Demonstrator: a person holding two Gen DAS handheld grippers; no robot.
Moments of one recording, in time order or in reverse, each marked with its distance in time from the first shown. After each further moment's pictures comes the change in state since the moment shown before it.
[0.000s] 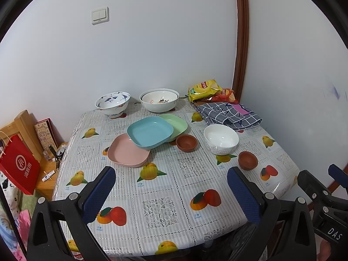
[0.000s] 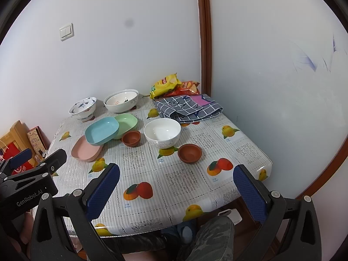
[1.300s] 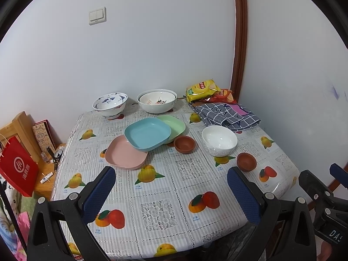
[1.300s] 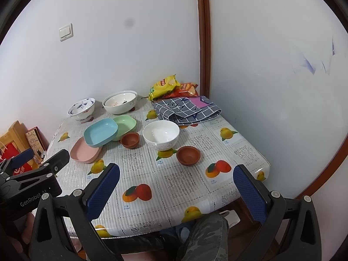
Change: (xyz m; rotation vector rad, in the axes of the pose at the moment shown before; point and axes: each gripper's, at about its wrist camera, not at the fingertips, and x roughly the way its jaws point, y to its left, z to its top) left arm 0.003 -0.004 0.008 0.011 -0.001 -0.010; right arm -0.001 0.001 0.004 -0.005 -0.008 -0.015
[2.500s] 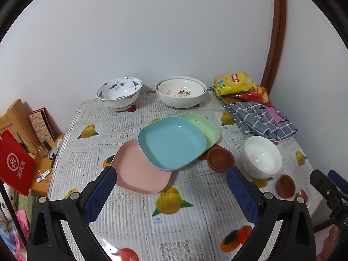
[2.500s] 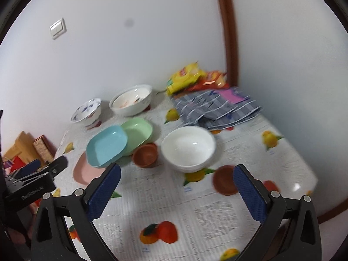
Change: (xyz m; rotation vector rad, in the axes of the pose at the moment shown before) left arm 0.142 0.060 0.047 -0.081 0.115 0.064; right arm 0.147 0.033 0.051 0.046 0.100 0.171
